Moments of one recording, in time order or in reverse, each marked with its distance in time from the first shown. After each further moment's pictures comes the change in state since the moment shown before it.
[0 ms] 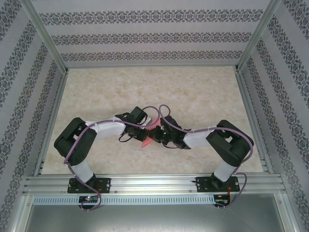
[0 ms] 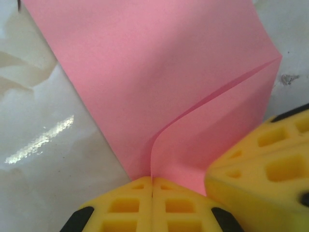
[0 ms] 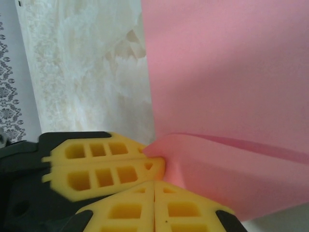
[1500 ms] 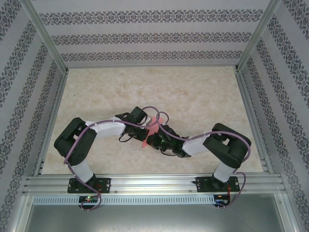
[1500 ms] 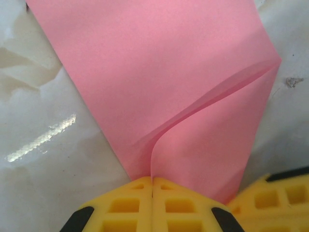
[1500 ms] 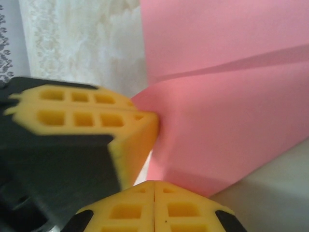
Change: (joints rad) left arm 0.000 0.000 0.000 0.000 -0.011 -0.011; right arm 0.132 -0.020 -0.091 0.133 0.129 0.064
